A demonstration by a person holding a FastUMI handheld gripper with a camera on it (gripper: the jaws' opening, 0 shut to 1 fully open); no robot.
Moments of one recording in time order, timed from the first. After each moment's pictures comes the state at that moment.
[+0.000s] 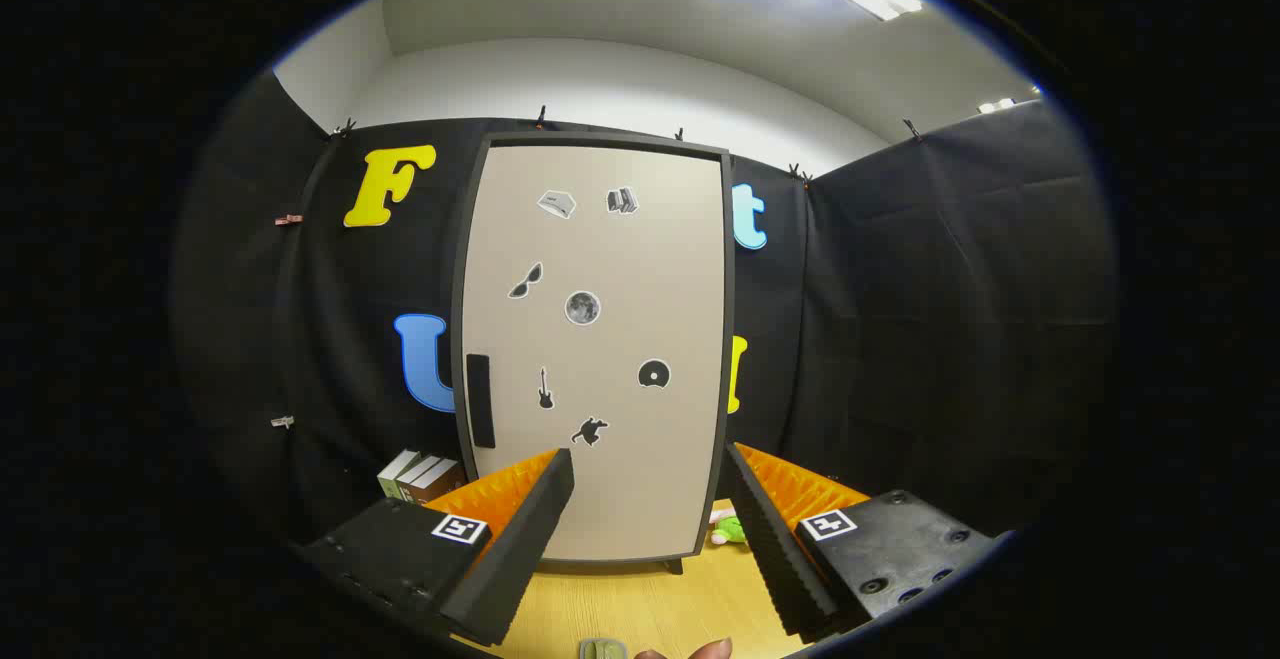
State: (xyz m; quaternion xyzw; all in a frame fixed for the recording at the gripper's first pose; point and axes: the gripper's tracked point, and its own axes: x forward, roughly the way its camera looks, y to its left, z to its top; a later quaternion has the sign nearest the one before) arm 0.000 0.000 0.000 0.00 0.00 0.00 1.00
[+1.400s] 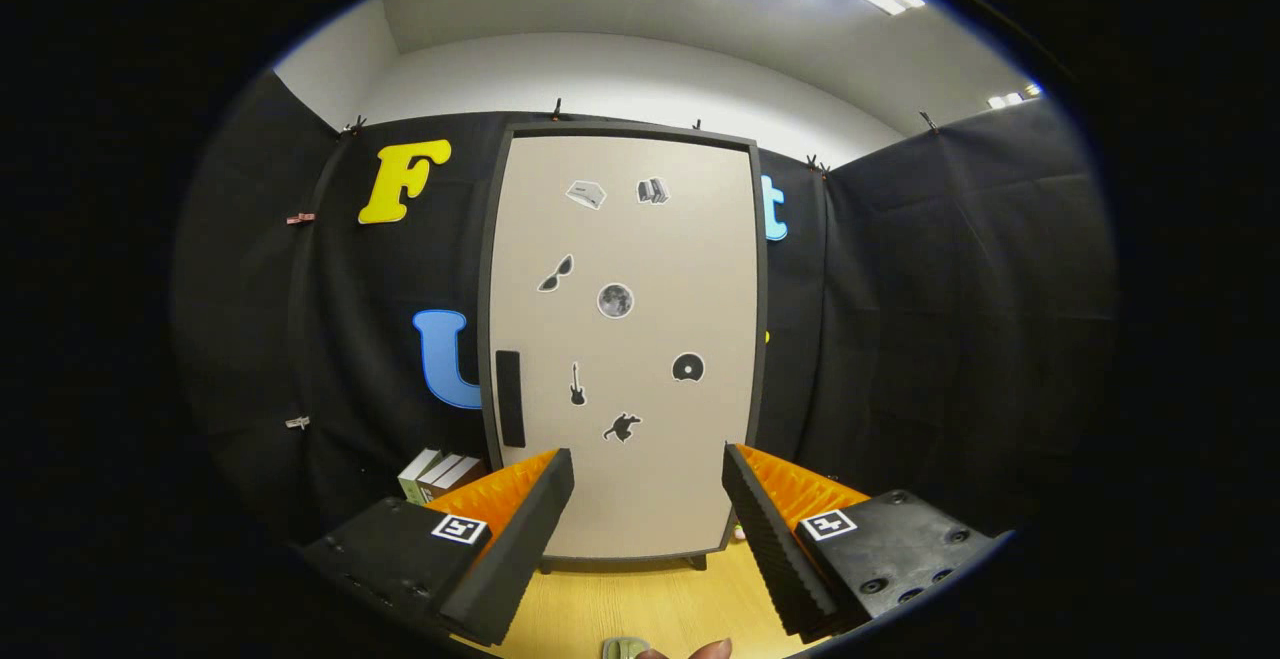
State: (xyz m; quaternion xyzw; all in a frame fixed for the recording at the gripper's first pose) arm 0.011 0.045 -0.007 0.00 0.02 0.03 1.00
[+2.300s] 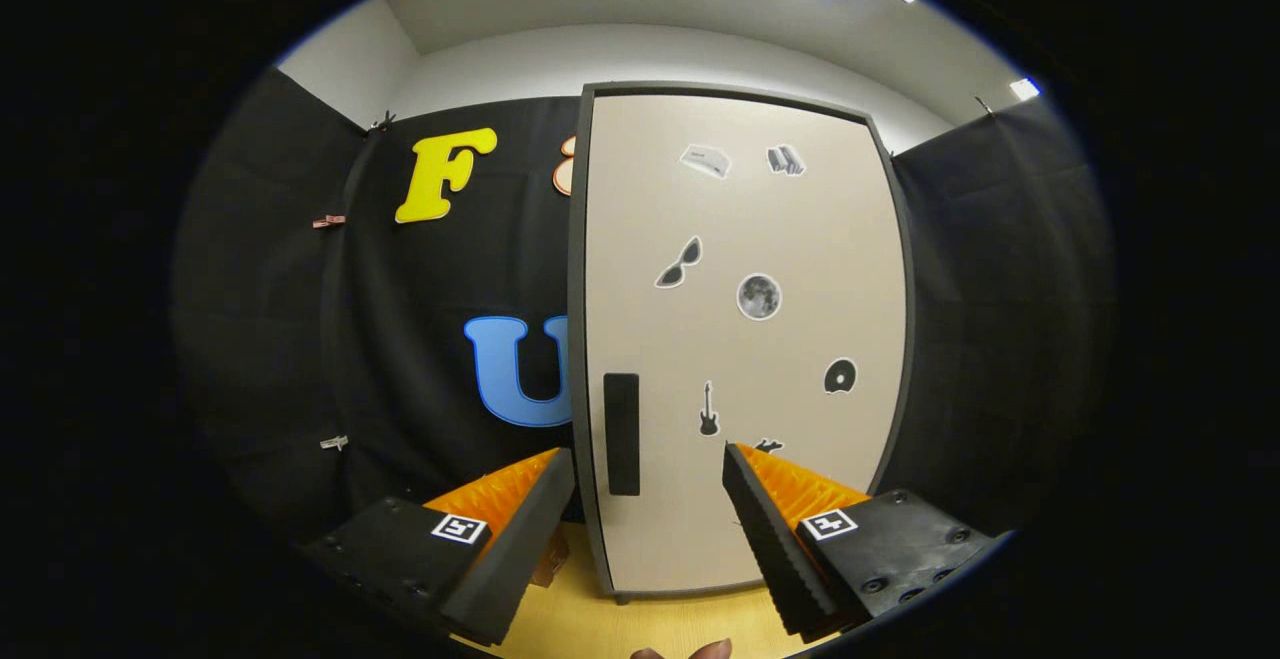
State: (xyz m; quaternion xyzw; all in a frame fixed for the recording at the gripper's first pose) arm 0.113 0.180 -0.022 0.03 0.02 0.09 1.00
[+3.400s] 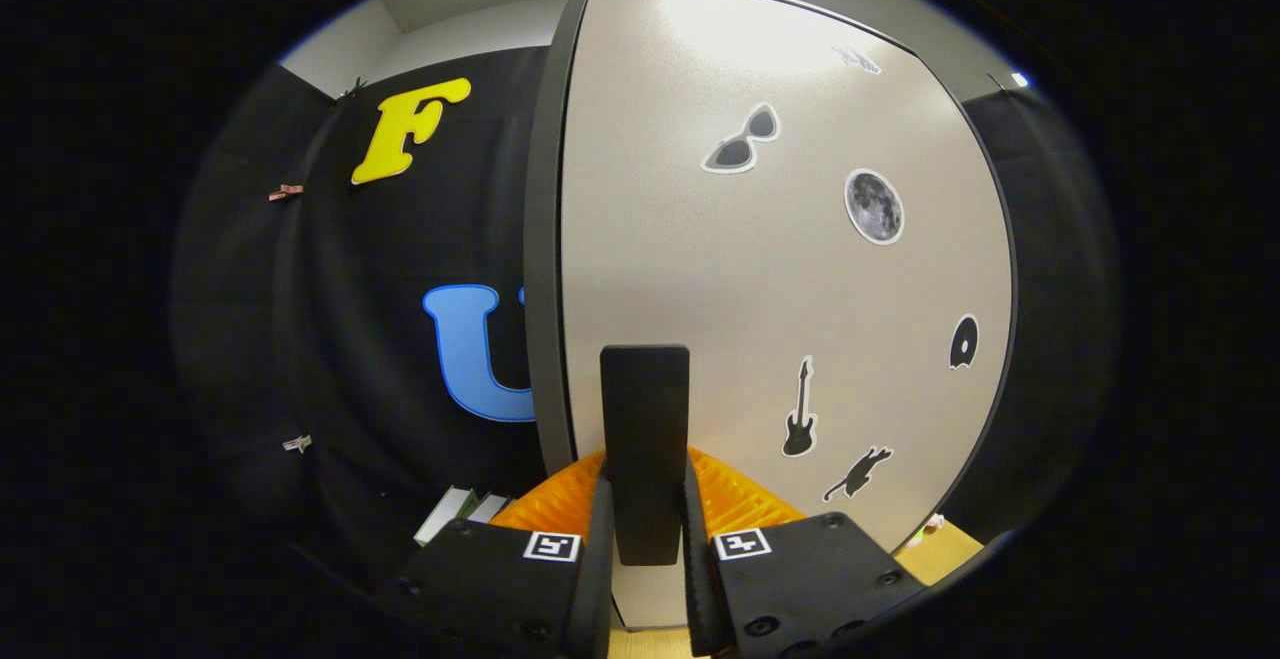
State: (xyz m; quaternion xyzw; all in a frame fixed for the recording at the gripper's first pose) arm 0.234 0.219 -0.079 0.03 0.06 0.08 0.99
